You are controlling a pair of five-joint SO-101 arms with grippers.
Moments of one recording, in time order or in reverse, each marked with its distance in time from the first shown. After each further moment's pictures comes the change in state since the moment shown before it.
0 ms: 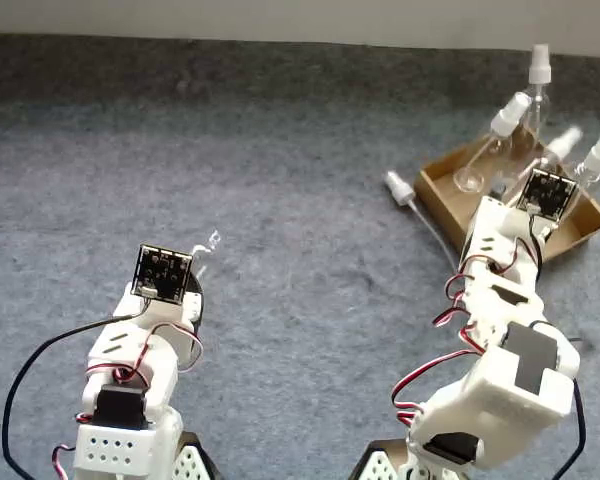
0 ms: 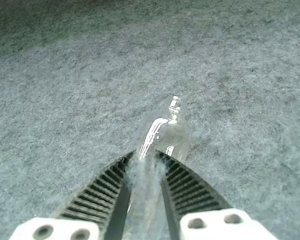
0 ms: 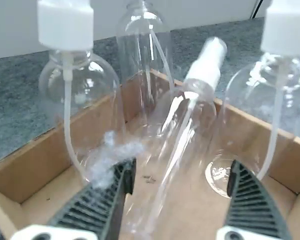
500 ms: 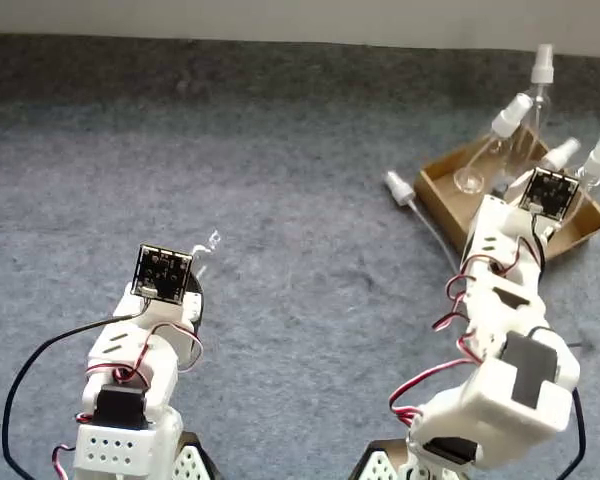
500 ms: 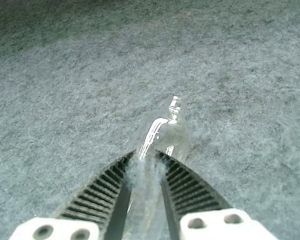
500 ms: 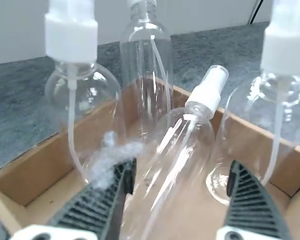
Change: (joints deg) left arm 0.0 0.0 0.0 0.1 0.0; right arm 0.0 -5.3 1.9 2.8 0.0
